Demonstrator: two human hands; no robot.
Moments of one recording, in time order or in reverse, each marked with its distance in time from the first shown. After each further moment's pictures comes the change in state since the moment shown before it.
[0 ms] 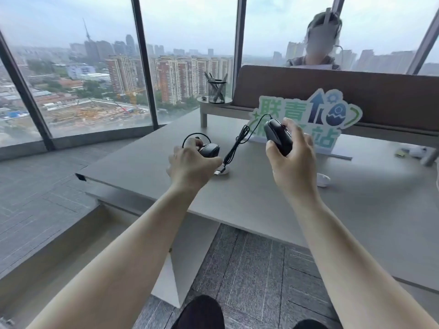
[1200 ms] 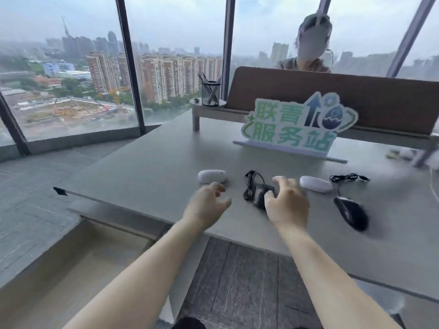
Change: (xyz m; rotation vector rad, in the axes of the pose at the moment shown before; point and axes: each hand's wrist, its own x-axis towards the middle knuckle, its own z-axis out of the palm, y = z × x) left_hand 0.012 -0.056 0.067 -0.010 -0.444 0.198; right_hand -0.021 0.089 0.059 -0.506 -0.136 0.255
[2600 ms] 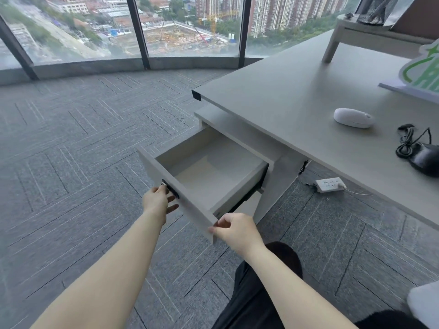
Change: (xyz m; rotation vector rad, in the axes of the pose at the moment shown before) left_hand -0.214 -0.344 -0.102 -0.917 0.822 -0.985; right_hand -0.292 -0.134 0.154 0.352 -1.153 -0.234
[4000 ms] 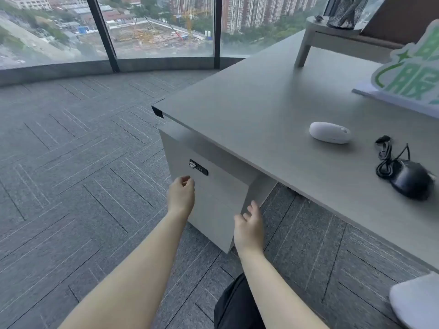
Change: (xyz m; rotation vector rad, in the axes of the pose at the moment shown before) left_hand -0.005 0.020 0.161 0.447 -0.220 0.330; right_hand 0.072 0.030 -0.061 0.549 0.504 0.267
